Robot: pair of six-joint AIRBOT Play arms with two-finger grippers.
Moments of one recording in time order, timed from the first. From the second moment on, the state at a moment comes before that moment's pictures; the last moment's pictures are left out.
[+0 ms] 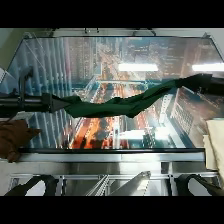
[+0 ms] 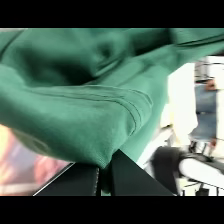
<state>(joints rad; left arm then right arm) 0.24 -1.10 0.93 0.45 -1.46 -1.01 -0.37 -1.05 0.99 -0.29 1.33 0.86</state>
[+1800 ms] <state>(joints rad) 0.54 -1.52 1.13 0.79 -1.36 -1.06 -0.38 -1.41 0.99 -0.64 1.26 1.00</state>
